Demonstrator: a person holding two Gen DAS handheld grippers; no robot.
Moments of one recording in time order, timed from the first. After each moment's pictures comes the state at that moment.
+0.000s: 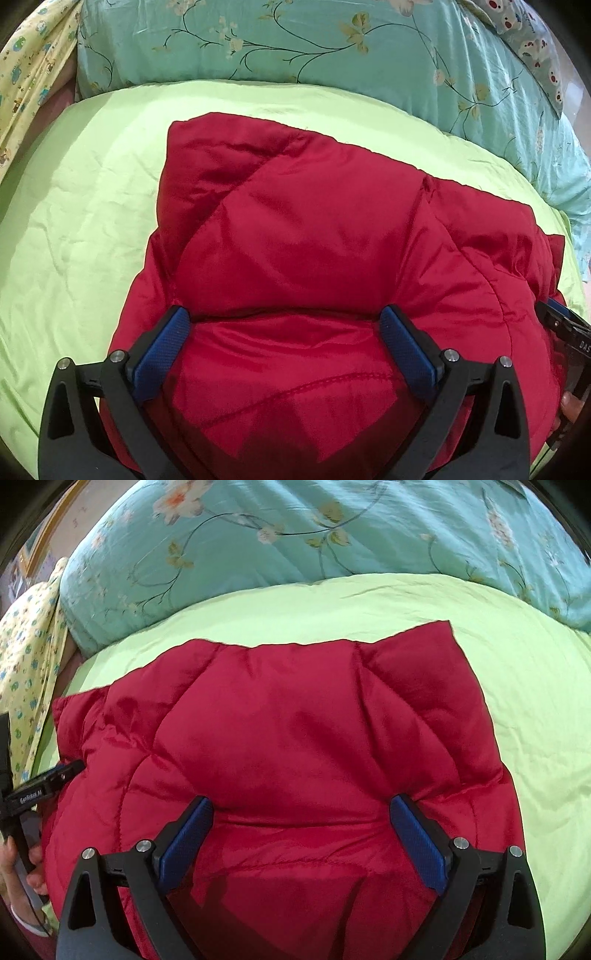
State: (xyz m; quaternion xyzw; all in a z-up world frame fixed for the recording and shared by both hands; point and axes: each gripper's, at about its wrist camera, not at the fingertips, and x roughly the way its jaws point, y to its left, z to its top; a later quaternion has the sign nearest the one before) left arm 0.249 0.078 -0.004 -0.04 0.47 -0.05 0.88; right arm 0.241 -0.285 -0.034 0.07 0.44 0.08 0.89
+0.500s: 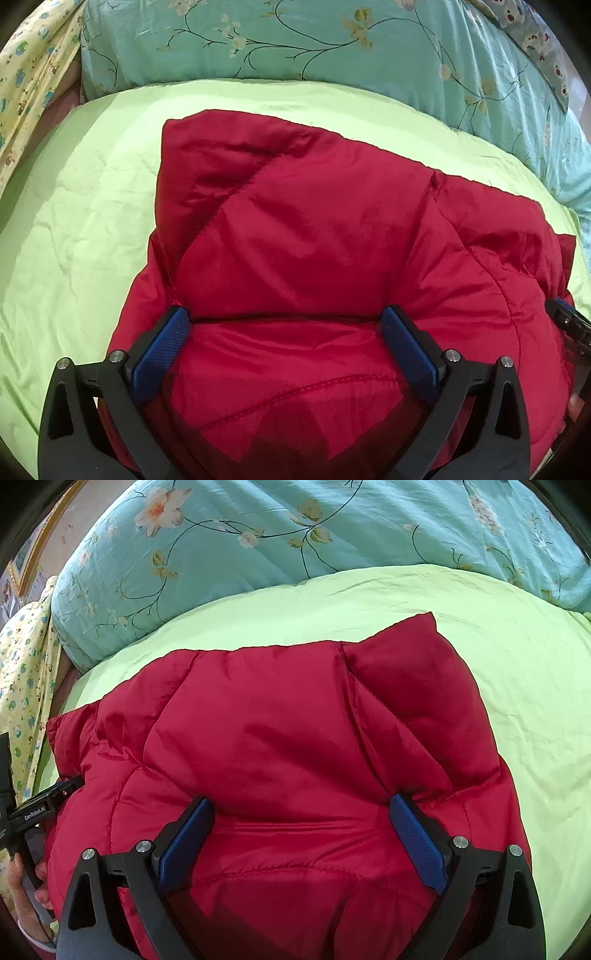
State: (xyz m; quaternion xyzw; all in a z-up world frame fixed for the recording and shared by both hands) left arm 0.249 0.071 -0.008 -0.02 0.47 -0.03 0.88; right arm 0.239 -0.289 -0.035 0.09 0.43 0.08 0.89
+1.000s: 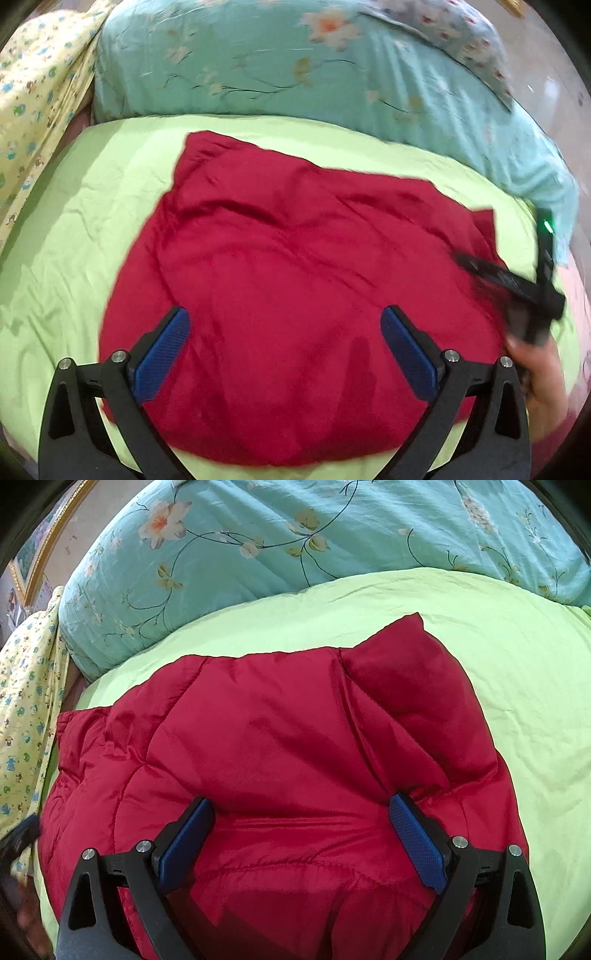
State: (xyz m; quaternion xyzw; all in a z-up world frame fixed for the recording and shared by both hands) left arm 0.121 0.031 0.055 -0.03 0.42 -0.07 0.90; right arm 0.225 -0.298 -0.032 0.11 0.41 0.09 0.90
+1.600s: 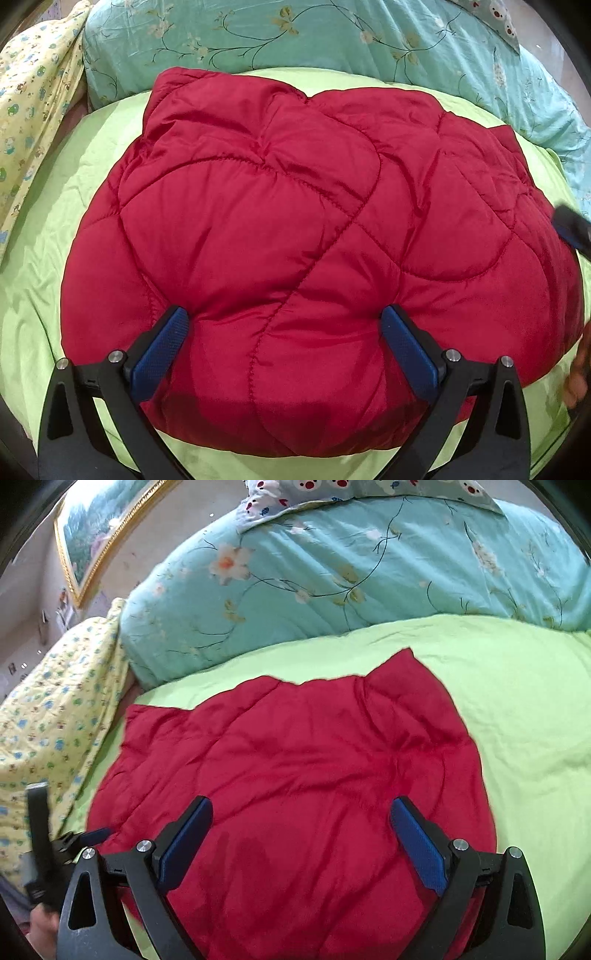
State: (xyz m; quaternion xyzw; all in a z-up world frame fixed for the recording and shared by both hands) left arm 0.120 -0.004 0.005 0.03 0.47 -0.03 0.88; right arm 0.137 -0.303 0.008 0.12 0.35 0.17 0.91
